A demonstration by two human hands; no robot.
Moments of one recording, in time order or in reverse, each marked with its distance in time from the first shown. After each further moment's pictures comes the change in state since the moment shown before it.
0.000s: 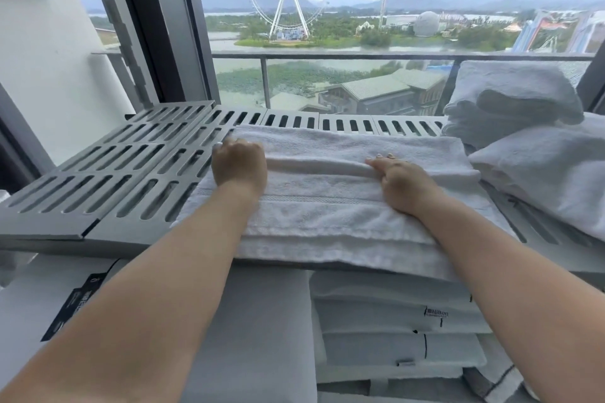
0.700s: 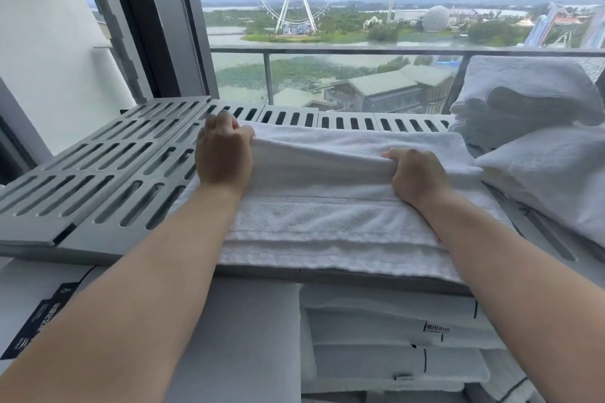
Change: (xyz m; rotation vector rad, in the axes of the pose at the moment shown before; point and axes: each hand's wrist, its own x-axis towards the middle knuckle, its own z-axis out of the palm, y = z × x) left_hand 0.014 -0.006 0.004 -0.275 0.288 -0.002; right_hand 0.022 0.020 -0.003 0.055 0.255 0.041
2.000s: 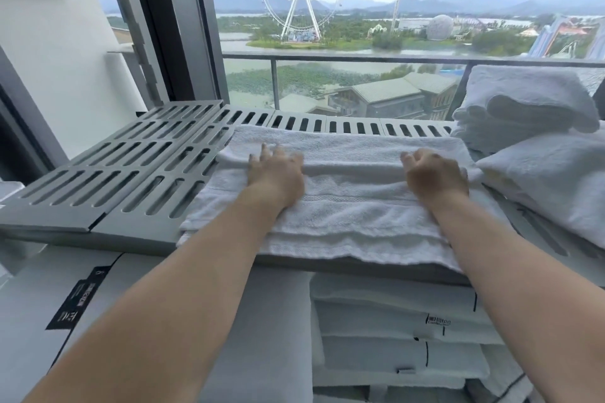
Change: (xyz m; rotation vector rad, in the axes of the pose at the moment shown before) left_hand -0.023 0.052 -0.013 0.042 -0.734 0.027; right_hand -0.009 0.005 -0.011 -0.038 0.046 0.228
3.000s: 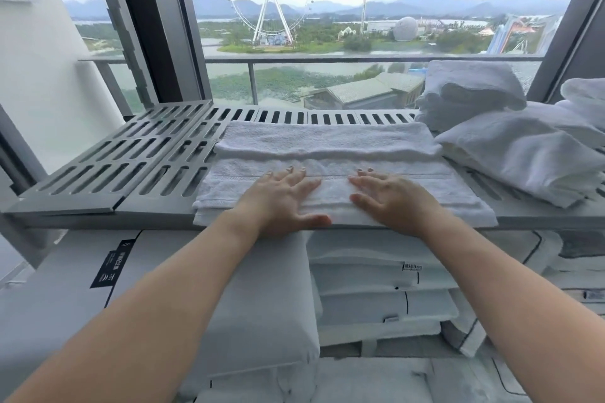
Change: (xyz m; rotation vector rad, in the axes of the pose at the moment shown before) left_hand -0.097 -0.024 0.011 0.066 -0.048 0.508; right_hand -0.134 -0.012 -0.035 -0.096 -0.297 -0.474
